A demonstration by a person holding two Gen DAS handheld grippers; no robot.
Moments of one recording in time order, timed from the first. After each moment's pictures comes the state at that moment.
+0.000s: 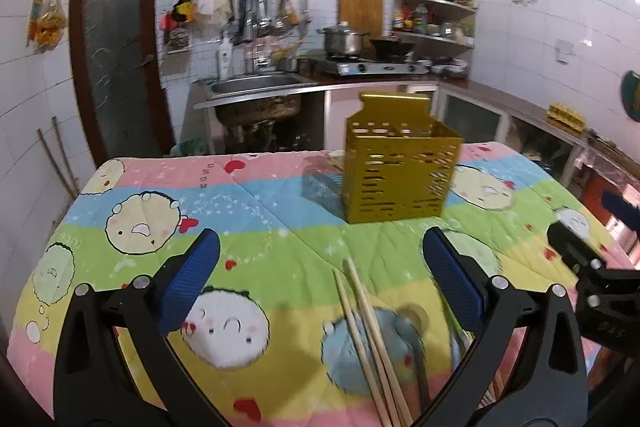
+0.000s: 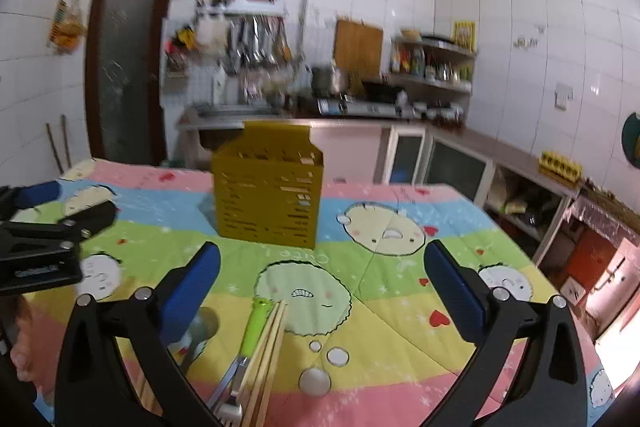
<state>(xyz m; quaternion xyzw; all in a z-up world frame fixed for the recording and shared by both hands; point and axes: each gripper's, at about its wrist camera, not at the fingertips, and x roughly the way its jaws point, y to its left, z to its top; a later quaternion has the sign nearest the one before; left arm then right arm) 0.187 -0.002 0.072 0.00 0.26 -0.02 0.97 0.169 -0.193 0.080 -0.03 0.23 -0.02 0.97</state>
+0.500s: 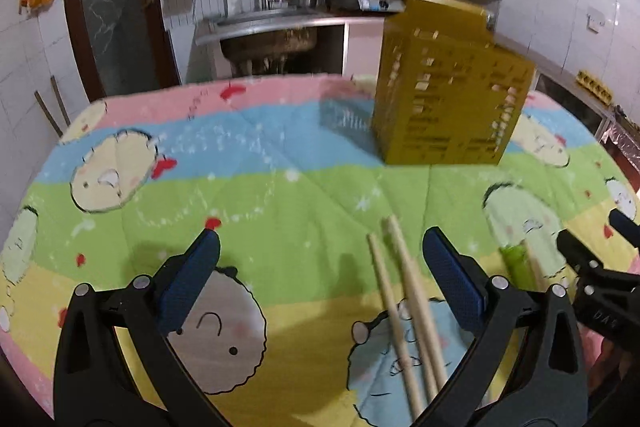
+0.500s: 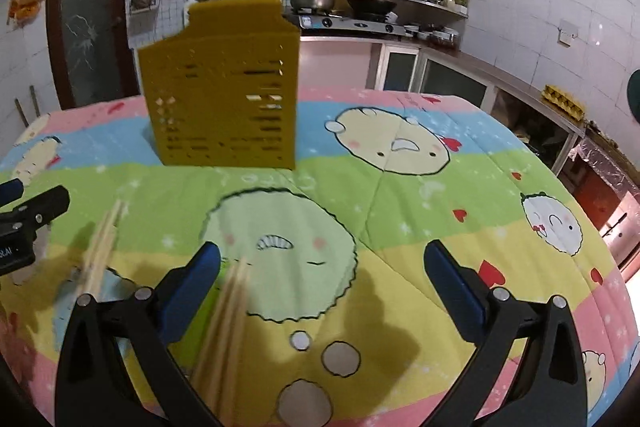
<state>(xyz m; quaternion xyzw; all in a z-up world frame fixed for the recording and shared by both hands) 0.256 0.008 -0.005 0.00 0.36 0.00 0.93 0.232 -0.209 -0.011 -0.02 0.34 -0.06 0.94</state>
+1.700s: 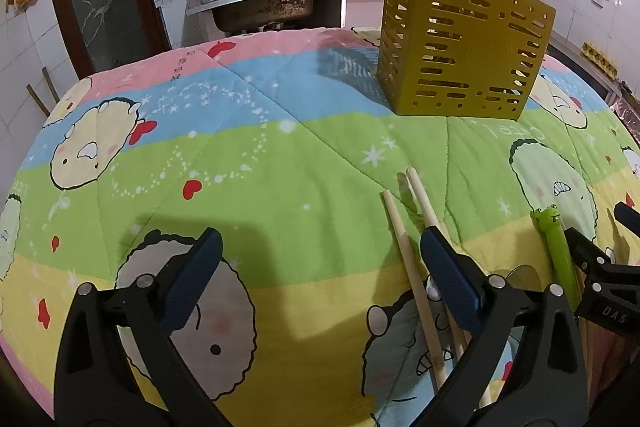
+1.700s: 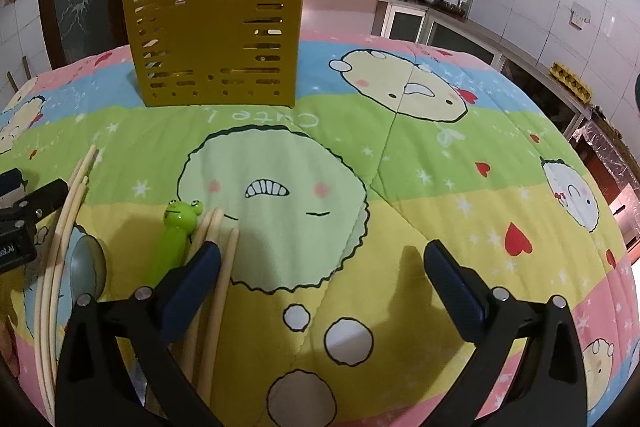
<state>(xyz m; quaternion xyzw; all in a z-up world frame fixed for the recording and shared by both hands) 0.268 0.008 -0.040 0.01 0.41 0.00 0.91 0.245 -0.209 -0.037 -0.02 0.41 -0.05 0.91</state>
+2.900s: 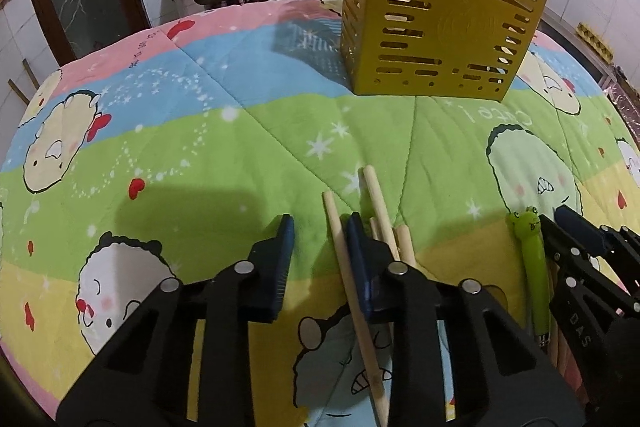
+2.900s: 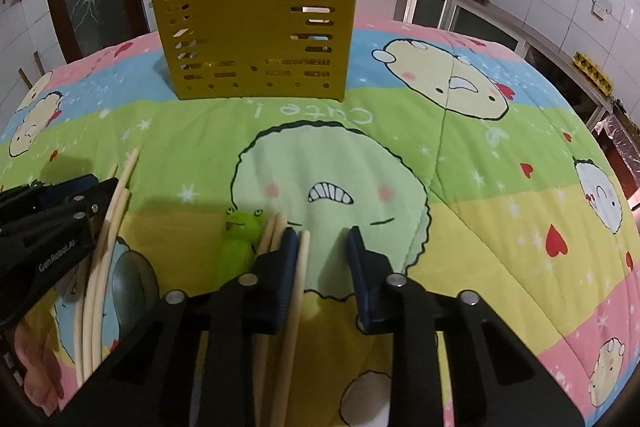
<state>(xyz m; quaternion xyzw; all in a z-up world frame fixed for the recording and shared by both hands) 0.288 -0.024 -0.042 0.01 0.47 -0.02 0.88 0.258 -0.181 -0.034 -0.01 0.44 -0.01 0.90</state>
